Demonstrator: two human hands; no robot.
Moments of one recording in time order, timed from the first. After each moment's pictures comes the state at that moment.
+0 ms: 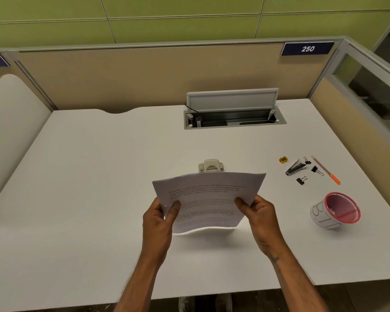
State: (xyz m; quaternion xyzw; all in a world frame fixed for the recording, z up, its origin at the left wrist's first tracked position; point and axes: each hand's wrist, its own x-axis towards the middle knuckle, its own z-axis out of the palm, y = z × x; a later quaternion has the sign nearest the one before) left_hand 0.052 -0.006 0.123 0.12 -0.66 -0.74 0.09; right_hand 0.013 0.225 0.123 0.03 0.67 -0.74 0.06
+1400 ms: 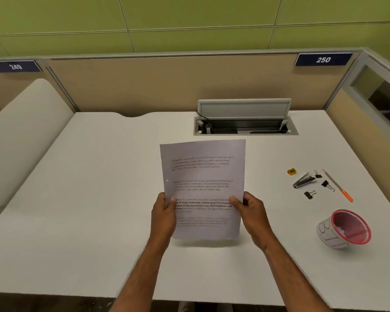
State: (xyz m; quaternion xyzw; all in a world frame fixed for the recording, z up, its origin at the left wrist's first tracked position) left_hand 0.019 0.009 0.110 0.27 -0.73 -0.62 0.06; right_hand -0.029 0.230 0.098 0.05 0.72 -0.68 0.12
